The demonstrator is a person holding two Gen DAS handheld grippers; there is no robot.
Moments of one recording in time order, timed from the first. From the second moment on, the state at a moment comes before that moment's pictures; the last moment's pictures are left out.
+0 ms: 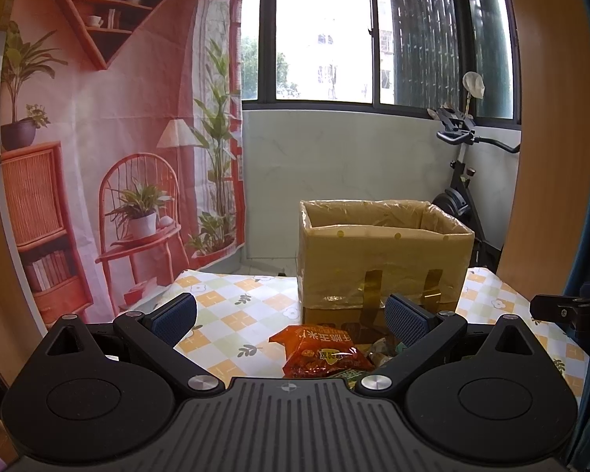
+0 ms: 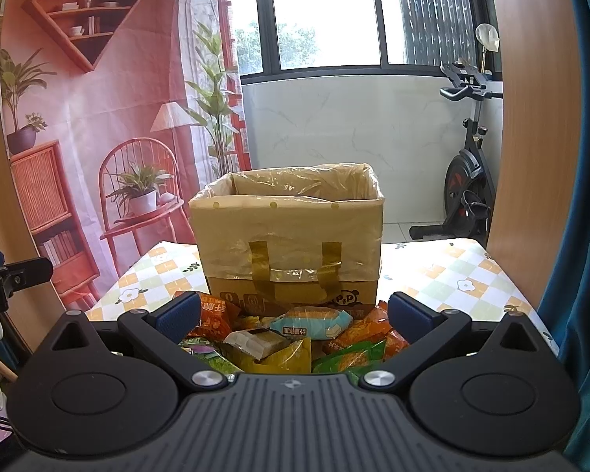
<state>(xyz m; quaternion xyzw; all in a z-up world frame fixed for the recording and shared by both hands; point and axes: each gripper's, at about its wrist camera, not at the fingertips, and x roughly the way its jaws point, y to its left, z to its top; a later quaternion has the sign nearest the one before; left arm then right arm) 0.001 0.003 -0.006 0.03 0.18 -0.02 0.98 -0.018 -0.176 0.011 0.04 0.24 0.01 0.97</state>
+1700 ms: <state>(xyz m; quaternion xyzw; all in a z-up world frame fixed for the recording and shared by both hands) 0.163 0.021 -0.121 -0.06 0.35 -0.05 0.93 0.082 -0.220 -0.156 0.03 0.37 -0.02 0.93</state>
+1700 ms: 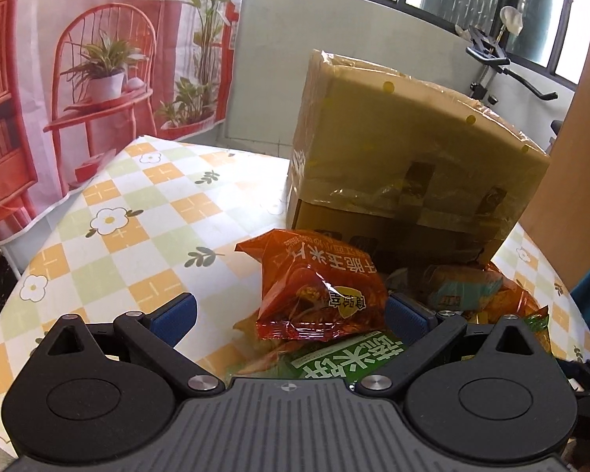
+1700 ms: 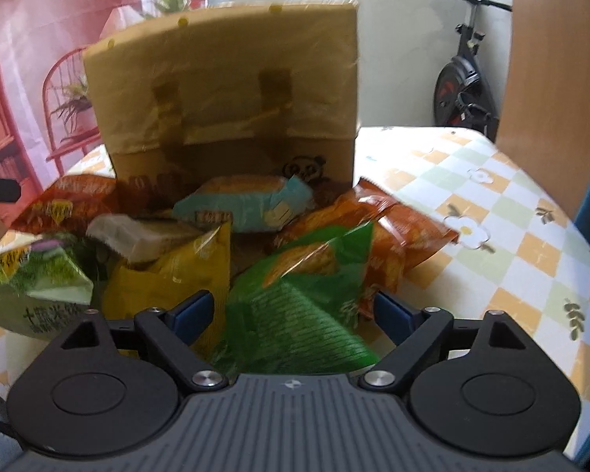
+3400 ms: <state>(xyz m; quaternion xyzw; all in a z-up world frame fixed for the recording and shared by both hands) 0.257 0.031 -0.148 -0.11 0.45 -0.14 0.87 0.077 -0.239 -0.170 0.10 0.35 0.00 0.93</state>
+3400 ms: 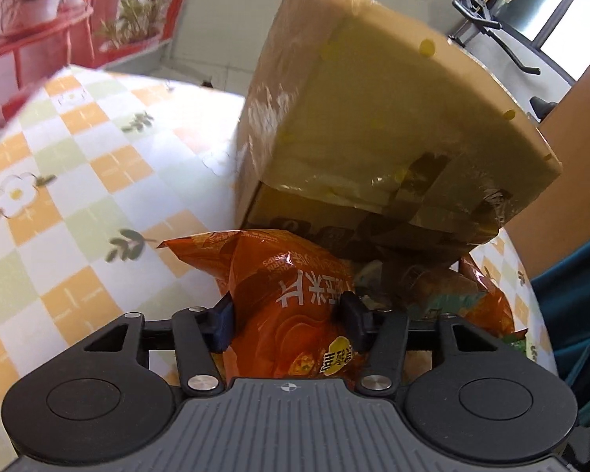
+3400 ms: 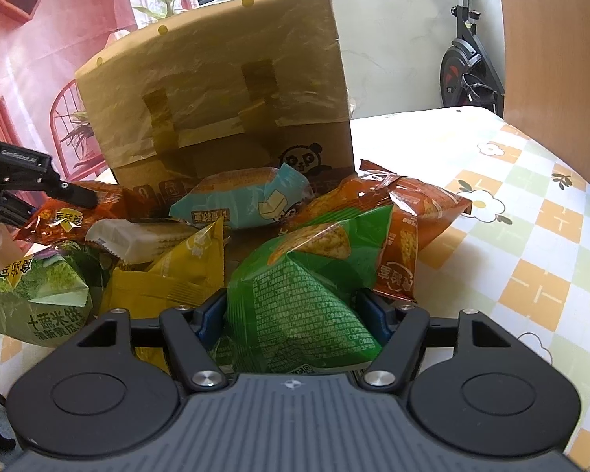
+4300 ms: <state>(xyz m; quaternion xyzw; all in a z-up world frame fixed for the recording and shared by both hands) 0.189 0.012 -0.030 -0.06 0.27 -0.16 0.95 0.059 -0.248 -0.070 0.07 0.22 0.00 0.97</state>
